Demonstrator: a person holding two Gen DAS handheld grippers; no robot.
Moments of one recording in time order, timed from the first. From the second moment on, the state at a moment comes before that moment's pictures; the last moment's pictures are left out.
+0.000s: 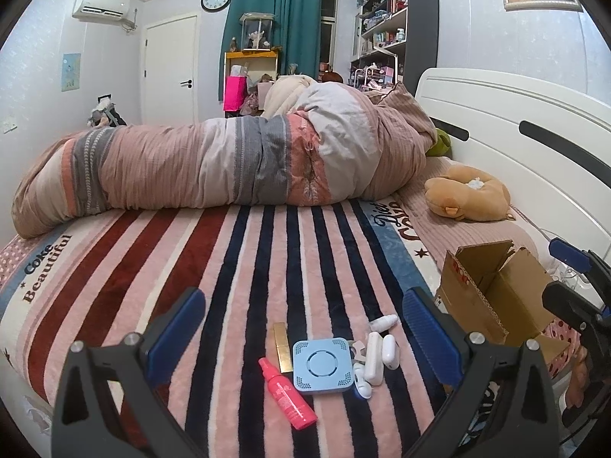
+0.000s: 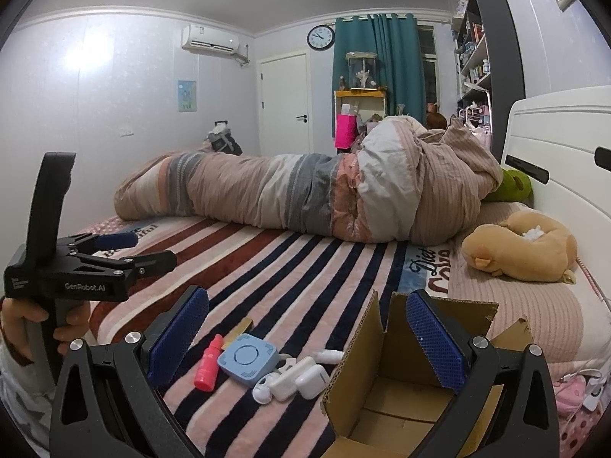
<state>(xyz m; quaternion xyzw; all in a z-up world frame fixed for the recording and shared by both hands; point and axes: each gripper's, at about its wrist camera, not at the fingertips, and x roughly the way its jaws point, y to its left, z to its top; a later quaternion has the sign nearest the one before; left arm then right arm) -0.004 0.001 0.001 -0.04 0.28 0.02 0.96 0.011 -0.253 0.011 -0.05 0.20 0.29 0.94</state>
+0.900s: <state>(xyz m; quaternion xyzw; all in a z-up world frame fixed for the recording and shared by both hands) -0.005 0.007 0.004 -0.04 0.27 0.03 0.96 0.008 -0.249 0.010 -0.05 0.20 0.29 0.93</state>
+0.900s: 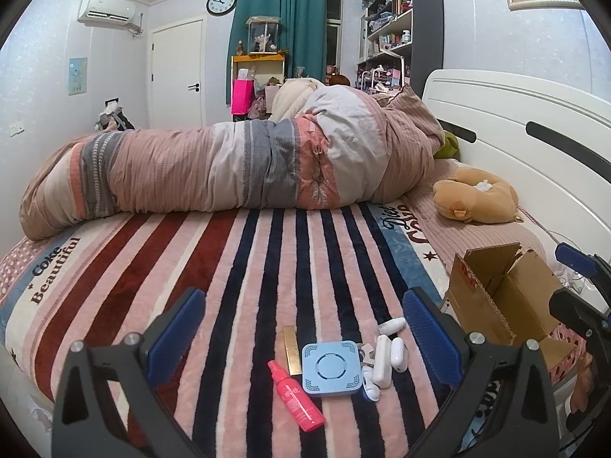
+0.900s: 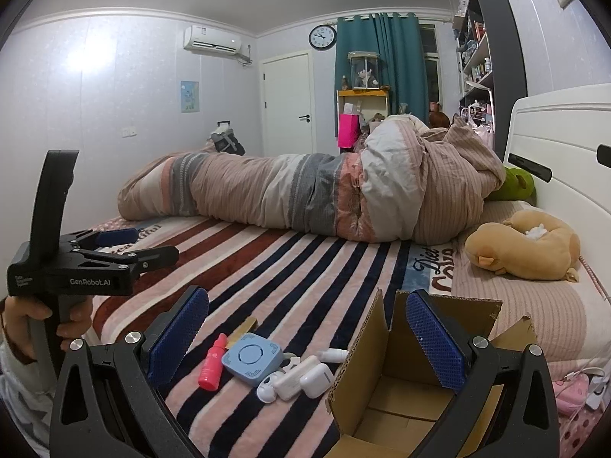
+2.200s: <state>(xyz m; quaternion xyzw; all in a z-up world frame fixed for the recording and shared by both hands) 0.013 0.139 -0.156 -0.04 0.36 0.02 0.93 0.042 -0.041 -0.214 -0.09 0.43 0.32 0.84</state>
